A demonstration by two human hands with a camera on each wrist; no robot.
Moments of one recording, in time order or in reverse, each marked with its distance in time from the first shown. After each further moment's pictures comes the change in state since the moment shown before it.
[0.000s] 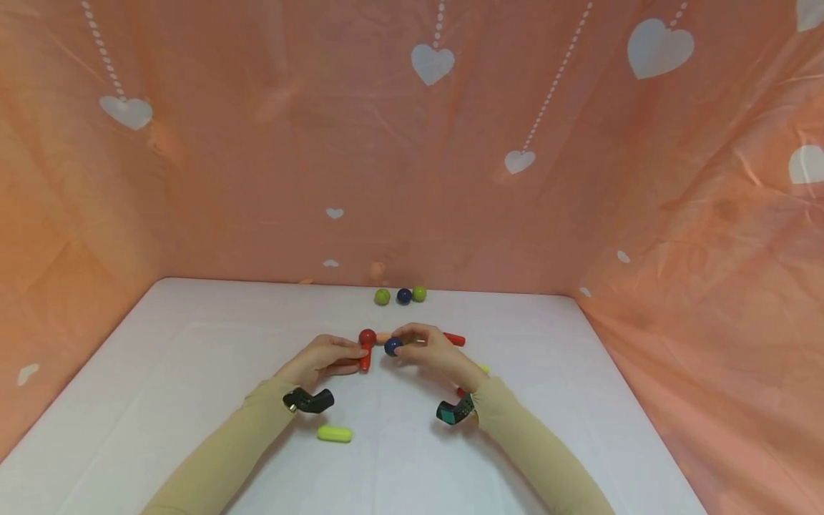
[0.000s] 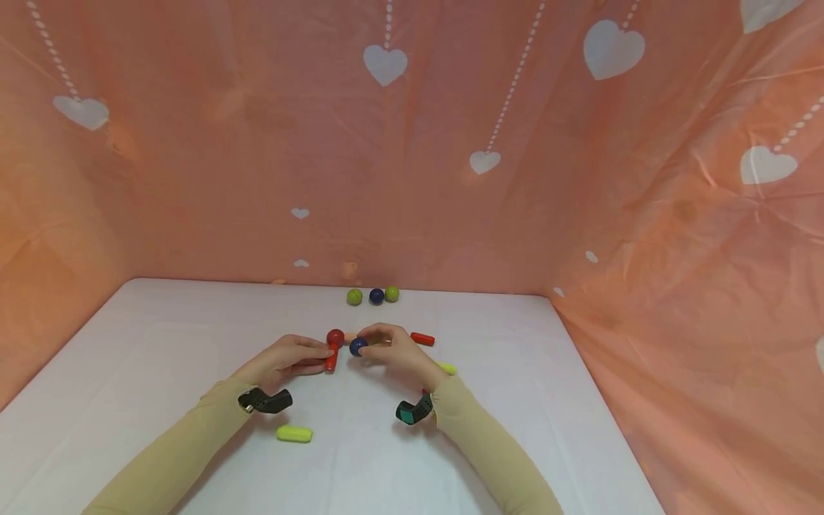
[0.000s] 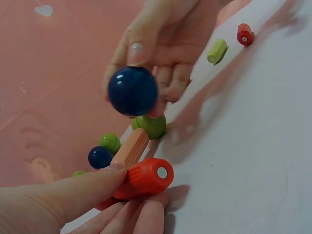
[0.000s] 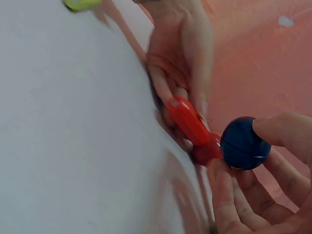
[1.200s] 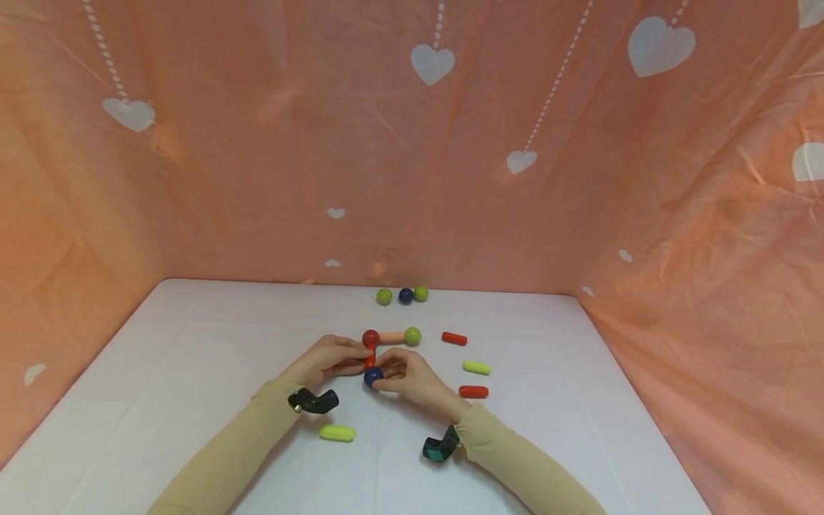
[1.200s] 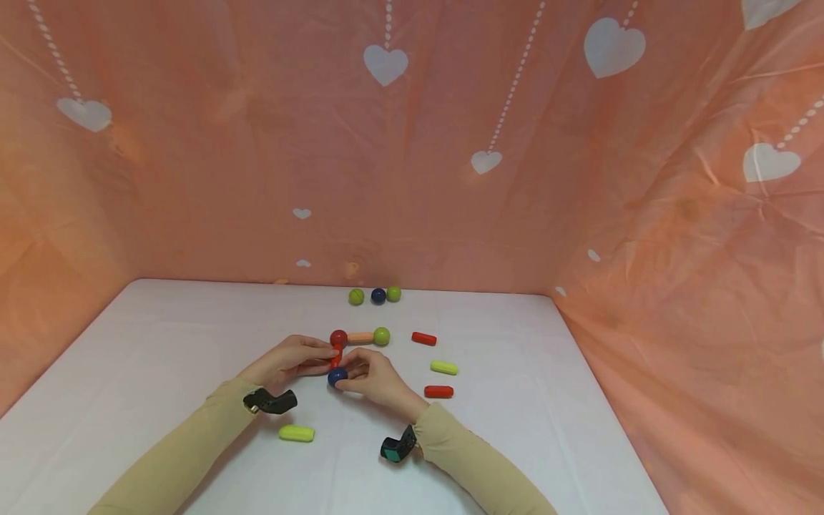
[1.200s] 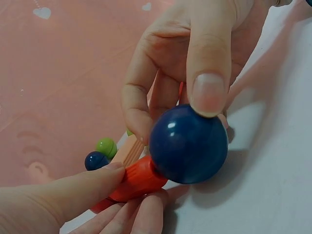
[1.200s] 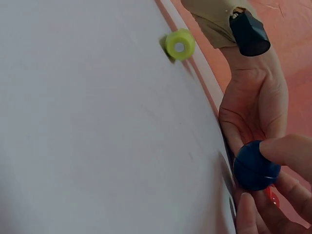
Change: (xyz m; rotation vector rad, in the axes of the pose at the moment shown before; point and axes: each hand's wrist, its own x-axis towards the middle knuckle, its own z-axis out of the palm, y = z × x) left_hand -0.001 0.000 0.007 -0.015 -0.005 0.019; right_hand -0.009 0.014 0.055 -0.095 0.019 -0.122
